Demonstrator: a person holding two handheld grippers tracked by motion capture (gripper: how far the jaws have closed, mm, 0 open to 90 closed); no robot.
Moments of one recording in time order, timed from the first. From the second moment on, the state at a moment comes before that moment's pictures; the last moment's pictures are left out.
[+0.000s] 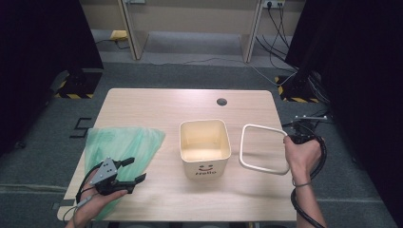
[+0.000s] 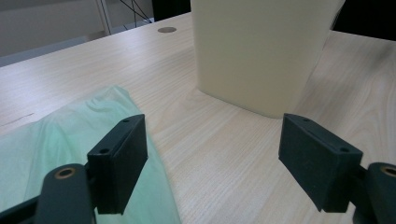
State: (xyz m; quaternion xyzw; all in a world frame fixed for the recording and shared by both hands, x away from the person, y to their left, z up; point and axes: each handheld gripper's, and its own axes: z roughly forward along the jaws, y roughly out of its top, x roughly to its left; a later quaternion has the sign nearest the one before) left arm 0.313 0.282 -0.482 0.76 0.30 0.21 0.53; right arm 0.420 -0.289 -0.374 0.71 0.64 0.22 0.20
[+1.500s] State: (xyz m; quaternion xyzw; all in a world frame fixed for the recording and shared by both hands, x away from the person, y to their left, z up) left arm 0.312 0.282 -0.482 0.76 0.30 0.21 0.53; right arm 0.412 -0.290 -0.418 0.72 0.65 0.19 0.17
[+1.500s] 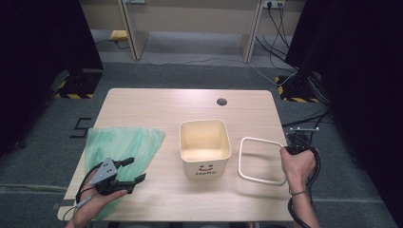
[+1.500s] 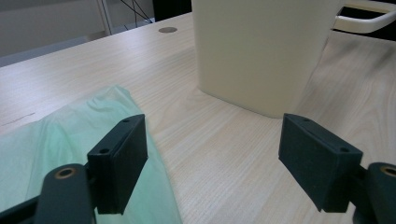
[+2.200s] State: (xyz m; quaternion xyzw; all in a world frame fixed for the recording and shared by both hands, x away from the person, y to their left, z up) left arm 0.312 0.283 -0.482 0.76 0.30 0.21 0.53; right arm 0.410 -0.288 -0.436 0.72 0.66 0.18 0.16
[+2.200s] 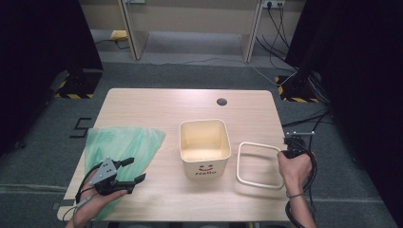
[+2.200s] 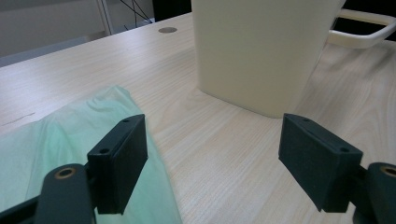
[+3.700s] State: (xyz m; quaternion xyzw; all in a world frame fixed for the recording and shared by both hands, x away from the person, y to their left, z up) left arm 0.312 0.283 -0.483 0.76 0.30 0.21 0.53; right arm 0.407 -0.287 -0.470 0.72 0.67 0.15 0.13
